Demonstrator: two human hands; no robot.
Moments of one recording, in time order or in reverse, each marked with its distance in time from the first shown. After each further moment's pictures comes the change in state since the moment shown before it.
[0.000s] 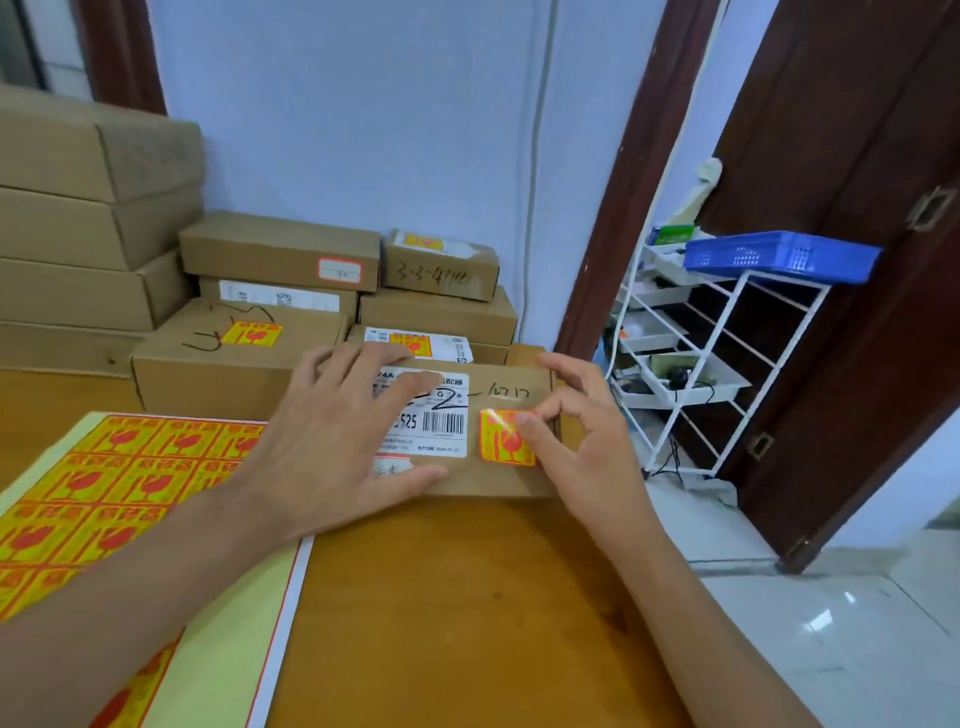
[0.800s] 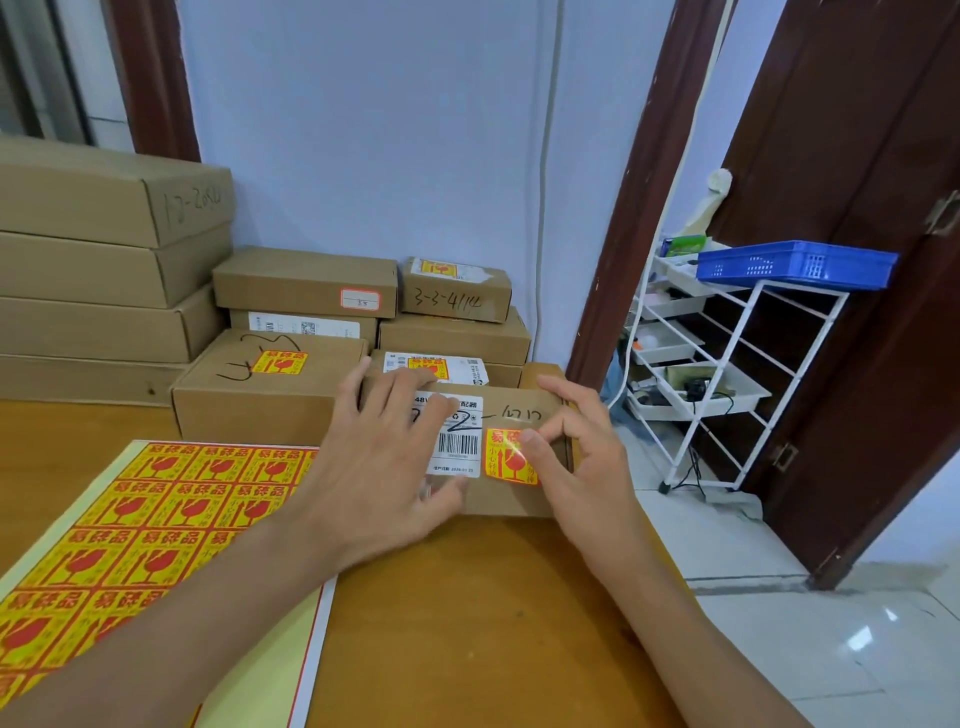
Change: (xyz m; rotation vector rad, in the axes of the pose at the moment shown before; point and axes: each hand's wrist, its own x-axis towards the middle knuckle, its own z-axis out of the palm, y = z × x) left_hand 0.004 0.020 -0.002 0.021 0.007 -0.037; right_hand -0.004 -0.004 0.018 0.068 0.065 -0.016
